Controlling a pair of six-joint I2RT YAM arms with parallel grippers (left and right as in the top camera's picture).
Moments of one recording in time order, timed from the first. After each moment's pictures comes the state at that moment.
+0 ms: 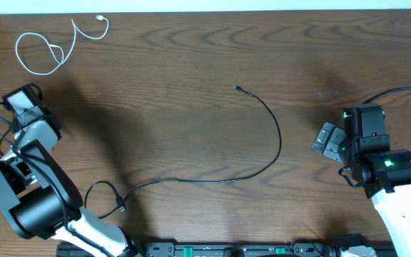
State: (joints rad) left arm 0.57 1.88 1.05 -0.05 -0.41 -0.01; right arm 0.15 1.06 0.92 -0.95 0.22 0.54
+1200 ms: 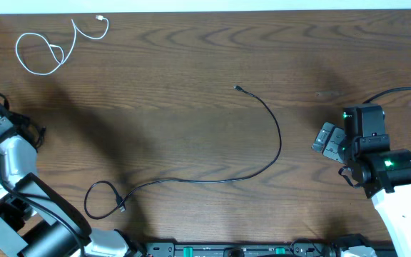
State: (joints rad) left arm 0.72 1.67 1.05 -0.19 -0.32 -0.53; right arm 0.15 1.06 0.92 -0.95 0.22 0.54
